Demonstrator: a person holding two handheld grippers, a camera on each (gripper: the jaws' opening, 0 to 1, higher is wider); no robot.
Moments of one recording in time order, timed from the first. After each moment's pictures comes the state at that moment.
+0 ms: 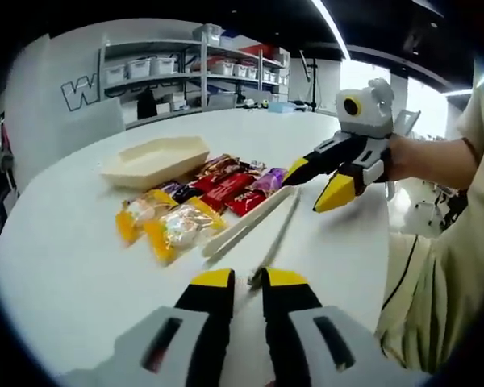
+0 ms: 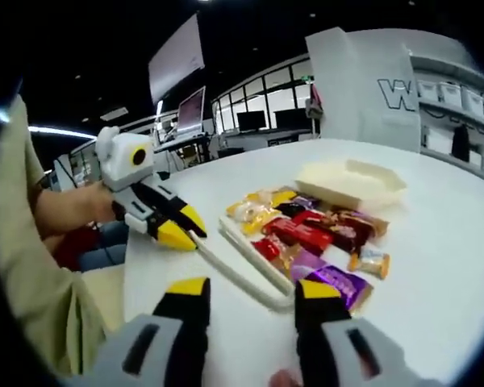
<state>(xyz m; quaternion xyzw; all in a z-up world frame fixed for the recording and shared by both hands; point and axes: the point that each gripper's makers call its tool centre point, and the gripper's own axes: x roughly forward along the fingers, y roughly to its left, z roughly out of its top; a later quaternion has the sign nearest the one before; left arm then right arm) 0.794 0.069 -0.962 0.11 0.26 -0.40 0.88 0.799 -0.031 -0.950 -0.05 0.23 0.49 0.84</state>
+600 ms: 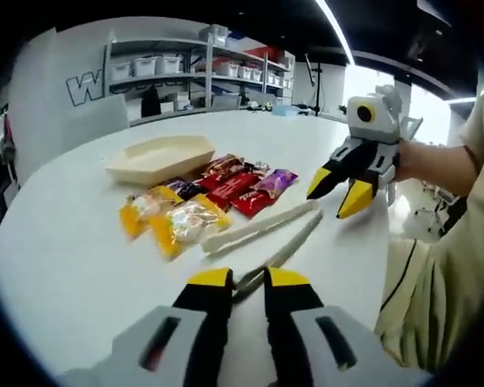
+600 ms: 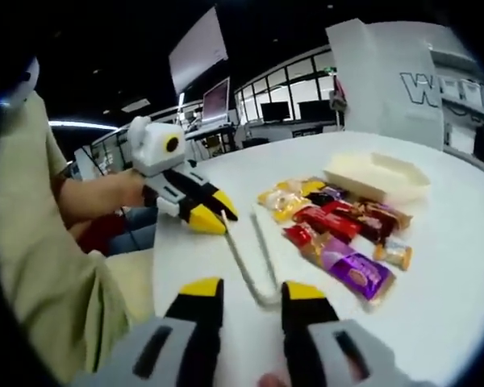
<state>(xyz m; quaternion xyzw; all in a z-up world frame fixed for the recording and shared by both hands) 0.792 0.074 -0.962 0.09 0.26 -0.39 0.88 0.765 -0.028 -0.951 -0.06 0.25 0.55 0.79</state>
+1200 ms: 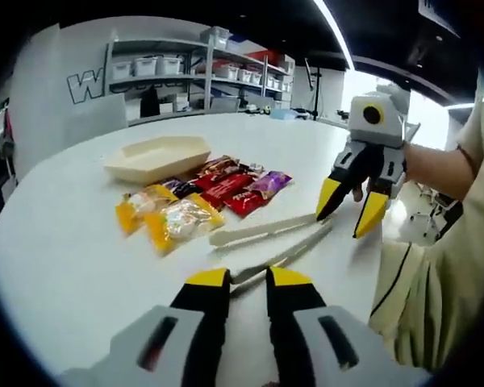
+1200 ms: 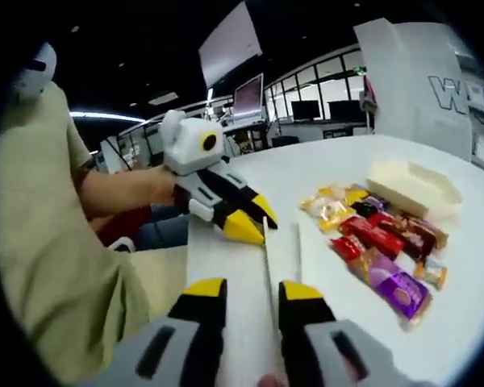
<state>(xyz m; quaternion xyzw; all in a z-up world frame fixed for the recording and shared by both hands) 0.785 0.072 -0.961 0.07 0.26 -0.40 0.88 0.737 0.001 -0.939 -0.06 0.24 0.61 0.75</state>
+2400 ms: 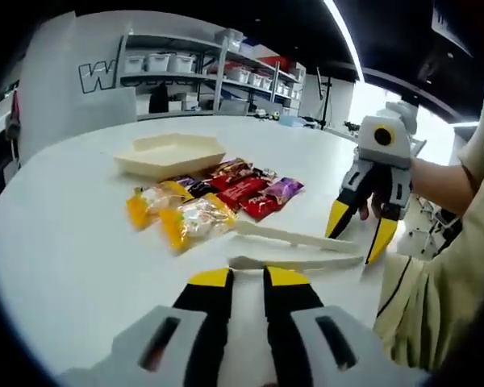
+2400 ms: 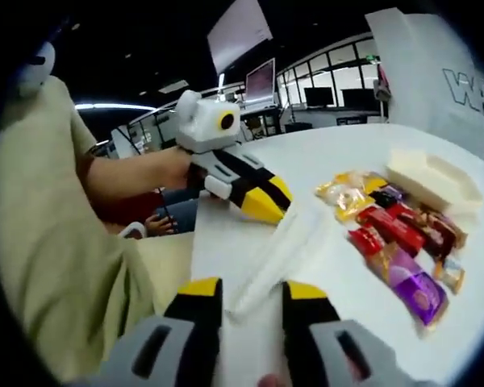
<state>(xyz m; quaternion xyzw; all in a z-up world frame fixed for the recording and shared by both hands) 0.797 0.081 -0.960 0.03 0.26 -0.39 0.88 0.727 0.007 -0.957 -0.09 0.28 0.64 0.71</state>
